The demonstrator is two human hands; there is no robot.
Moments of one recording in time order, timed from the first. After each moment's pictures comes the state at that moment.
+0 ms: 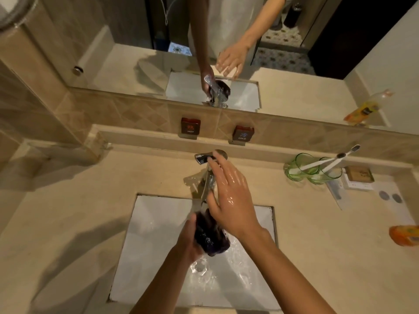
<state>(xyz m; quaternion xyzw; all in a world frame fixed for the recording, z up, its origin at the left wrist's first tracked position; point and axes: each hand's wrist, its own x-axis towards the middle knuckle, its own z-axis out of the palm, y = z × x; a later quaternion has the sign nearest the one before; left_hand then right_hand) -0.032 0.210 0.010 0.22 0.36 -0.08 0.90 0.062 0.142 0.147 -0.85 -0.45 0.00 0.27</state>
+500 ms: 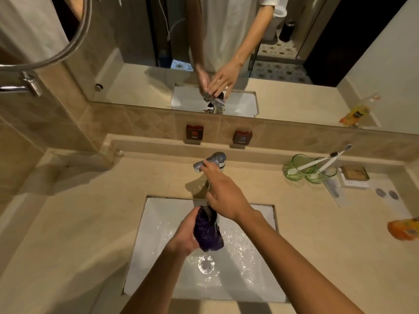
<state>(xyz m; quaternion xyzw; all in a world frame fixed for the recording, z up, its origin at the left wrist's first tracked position) -0.053 0.231 0.051 0.29 0.46 -0.07 0.84 0.067 0.156 0.143 -0.84 -0.47 0.17 0.22</state>
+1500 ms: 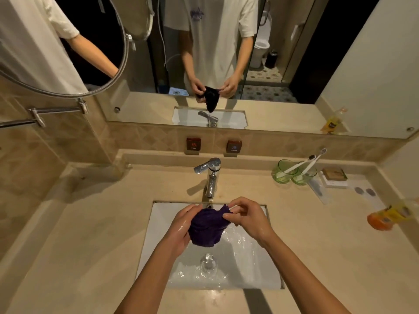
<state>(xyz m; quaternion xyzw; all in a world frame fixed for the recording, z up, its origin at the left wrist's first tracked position) -0.112 0.224 0.144 0.49 0.33 0.00 0.81 0.013 0.053 0.161 -0.77 -0.17 0.30 0.54</state>
